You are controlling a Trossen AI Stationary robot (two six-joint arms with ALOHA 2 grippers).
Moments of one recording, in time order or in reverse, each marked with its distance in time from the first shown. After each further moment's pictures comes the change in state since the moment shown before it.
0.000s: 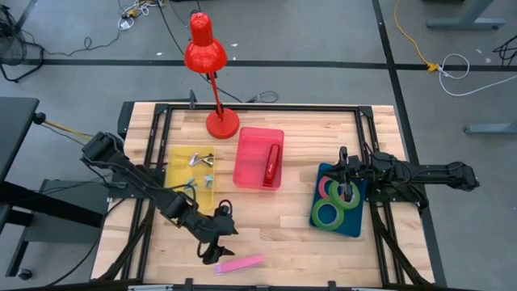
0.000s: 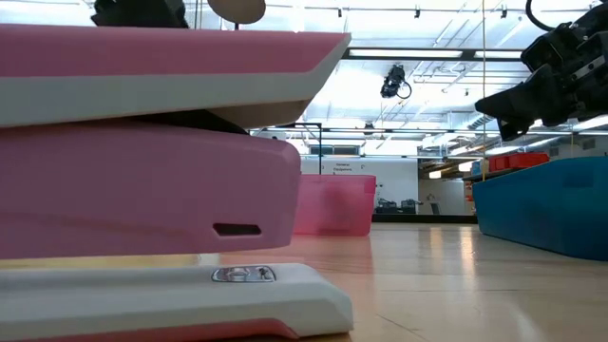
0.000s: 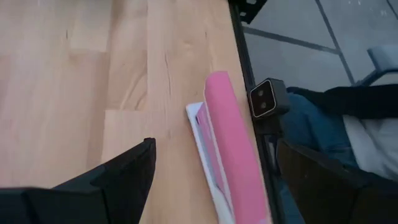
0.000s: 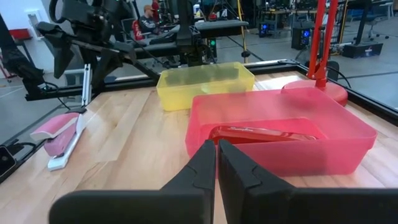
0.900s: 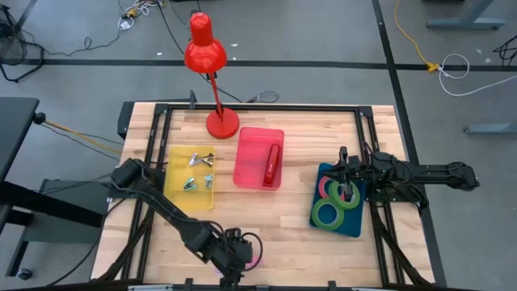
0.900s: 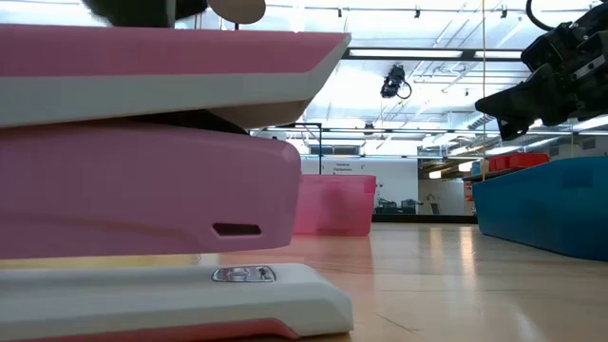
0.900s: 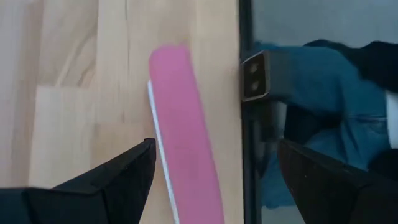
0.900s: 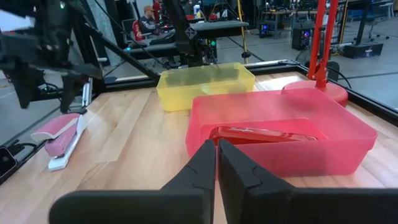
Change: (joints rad) left arm -0.060 0.405 0.542 -0.432 0.038 -0.106; right arm 0.000 0.000 0.000 0.002 0.000 0.000
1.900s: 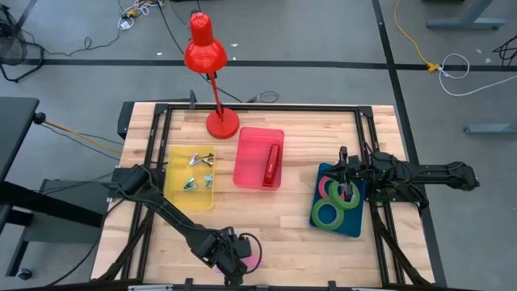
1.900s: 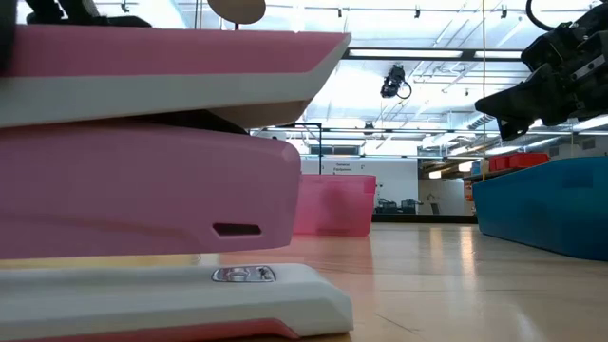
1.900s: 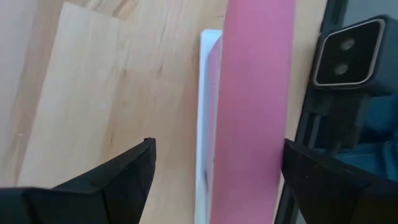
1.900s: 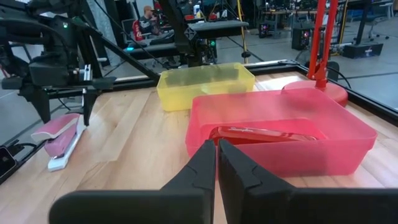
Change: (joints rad) left arm -0.010 0.091 0.000 -0.085 -0.042 -0.232; right arm 0.000 0.000 0.000 0.000 0.000 0.000
